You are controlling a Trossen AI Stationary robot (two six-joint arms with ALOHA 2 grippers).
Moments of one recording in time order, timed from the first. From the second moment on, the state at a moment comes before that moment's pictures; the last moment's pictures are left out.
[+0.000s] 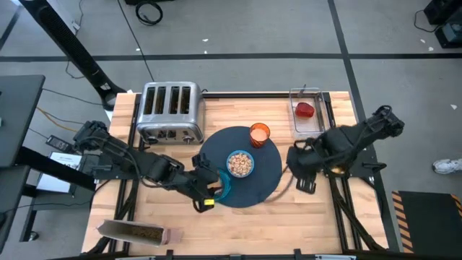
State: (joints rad) left arm -0.45 1.55 1.41 -0.68 -0.46 -0.49; right arm 0.43 1.41 1.54 -1.57 0.01 0.79
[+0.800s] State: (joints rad) left arm -0.30 1.50 1.41 -0.54 -0.31 -0.17; right arm 0.26 1.40 1.09 -1.57 -0.22 0.61
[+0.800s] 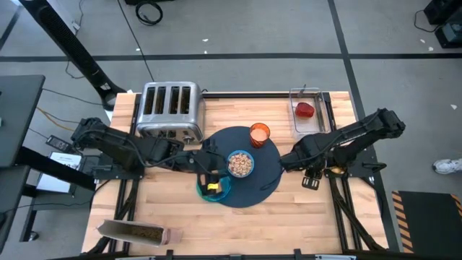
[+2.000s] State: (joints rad) left arm -0.20 1.51 1.41 -0.37 -0.31 -0.30; right arm 0.35 1.20 1.13 -1.57 -0.15 0.54
